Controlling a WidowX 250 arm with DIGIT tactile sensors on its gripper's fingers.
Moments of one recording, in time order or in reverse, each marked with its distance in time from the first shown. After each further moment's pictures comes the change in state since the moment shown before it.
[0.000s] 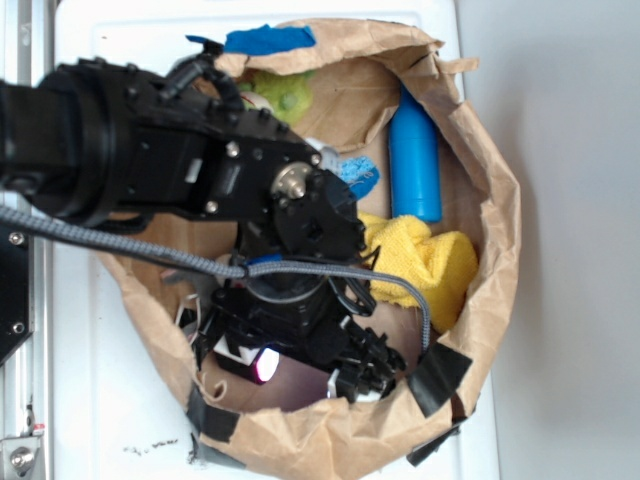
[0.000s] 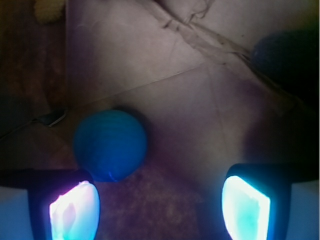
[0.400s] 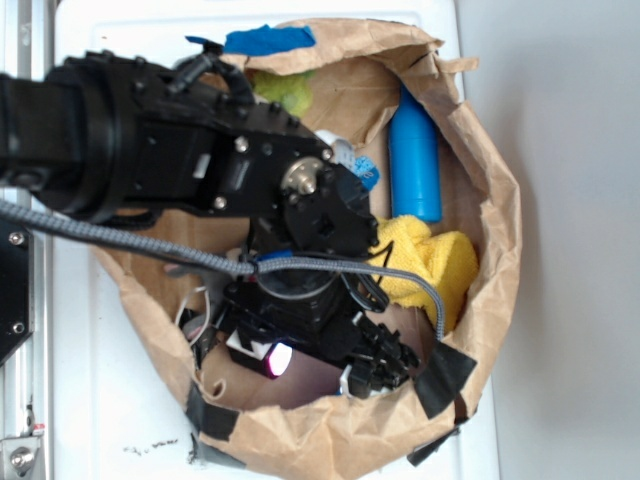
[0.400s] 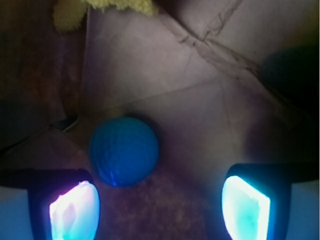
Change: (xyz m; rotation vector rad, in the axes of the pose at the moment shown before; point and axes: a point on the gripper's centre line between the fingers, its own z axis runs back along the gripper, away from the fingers) arm 0.004 -0.004 0.002 -0.009 -0.025 -0.028
